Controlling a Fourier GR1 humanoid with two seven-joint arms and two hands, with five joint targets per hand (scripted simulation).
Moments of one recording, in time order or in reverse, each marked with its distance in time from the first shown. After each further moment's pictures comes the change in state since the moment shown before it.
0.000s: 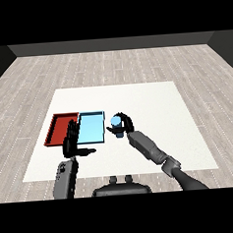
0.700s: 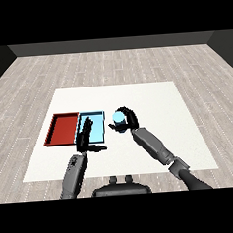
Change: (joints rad) left arm -0.105 -0.025 -0.134 0.140 -0.003 0.055 0.062; right arm 0.066 -0.105 -0.052 -0.313 0.152 0.013 0.071
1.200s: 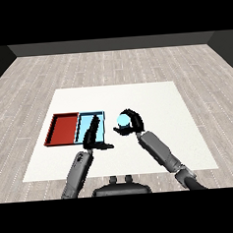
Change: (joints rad) left arm -0.075 -0.002 -0.101 0.061 0.016 0.087 0.005; right arm 0.151 -0.050 -0.052 -0.251 0.137 0.033 0.111
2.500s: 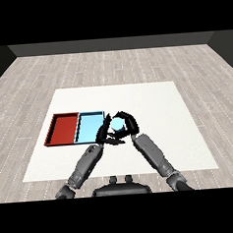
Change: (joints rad) left arm -0.223 0.000 -0.184 0.324 0.174 0.161 -0.044; right arm 0.049 0.149 -0.106 -0.063 0.236 0.122 0.055
